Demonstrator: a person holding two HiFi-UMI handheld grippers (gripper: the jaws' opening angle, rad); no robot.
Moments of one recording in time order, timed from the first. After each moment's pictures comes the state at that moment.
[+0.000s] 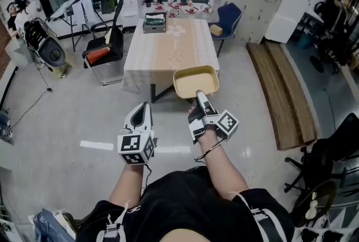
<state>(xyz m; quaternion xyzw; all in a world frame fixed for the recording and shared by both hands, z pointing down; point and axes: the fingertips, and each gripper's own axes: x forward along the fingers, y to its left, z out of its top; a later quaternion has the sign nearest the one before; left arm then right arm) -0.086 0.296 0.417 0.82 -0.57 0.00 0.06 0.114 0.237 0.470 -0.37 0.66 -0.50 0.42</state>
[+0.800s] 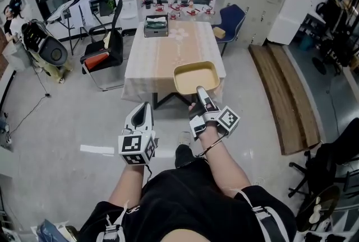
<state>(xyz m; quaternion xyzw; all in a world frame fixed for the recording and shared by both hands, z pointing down) -0.158 0.185 0.448 0.83 -0.56 -0.01 0.05 0.040 0.118 0.491 -0.36 0.67 -0.49 0.43</state>
